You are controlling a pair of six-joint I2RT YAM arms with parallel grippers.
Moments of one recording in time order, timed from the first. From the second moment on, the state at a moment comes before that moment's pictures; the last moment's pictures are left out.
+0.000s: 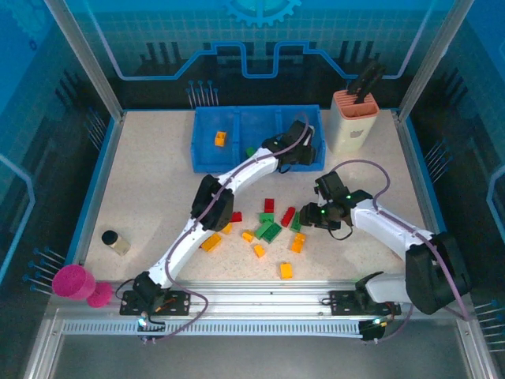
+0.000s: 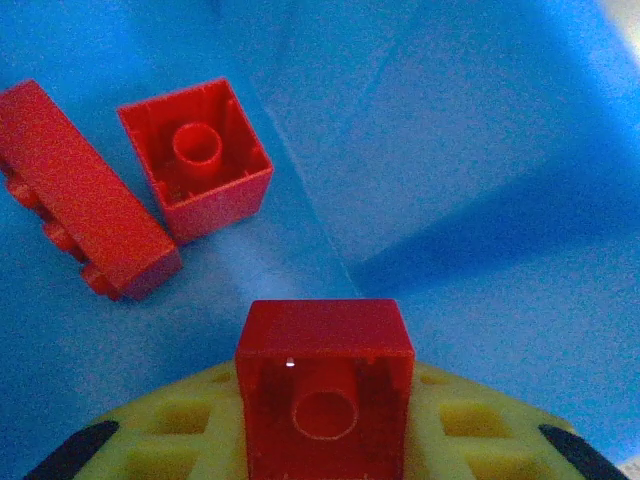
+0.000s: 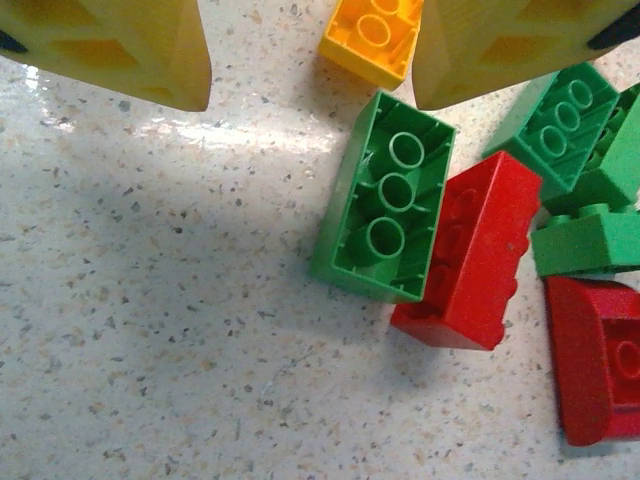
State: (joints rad) left arm -0.68 2.72 2.56 -0.61 0.00 -0.41; right arm 0.41 1.31 0.76 -0.65 -0.16 0.55
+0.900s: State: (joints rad) left arm -0.69 2.65 2.53 -0.56 0.03 -0.43; right arm 0.47 1.43 0.76 -0.53 -0.17 0.63
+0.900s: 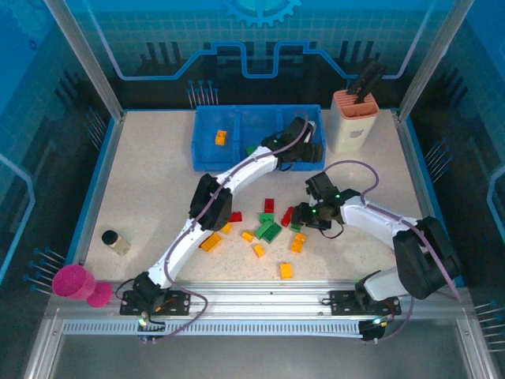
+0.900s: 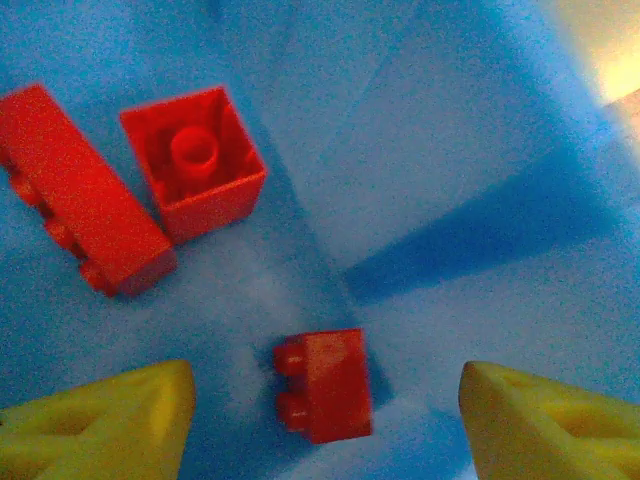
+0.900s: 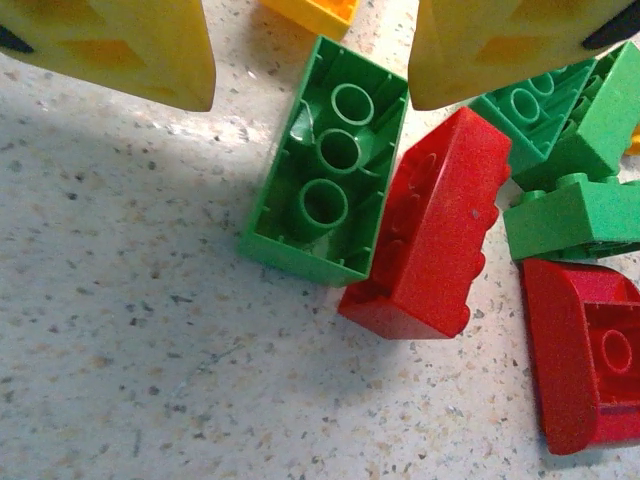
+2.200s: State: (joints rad) left arm -0.53 1.41 1.38 -0.55 -0.03 -0.34; right arm 0.49 1.52 1.21 -0.81 -0.02 0.39
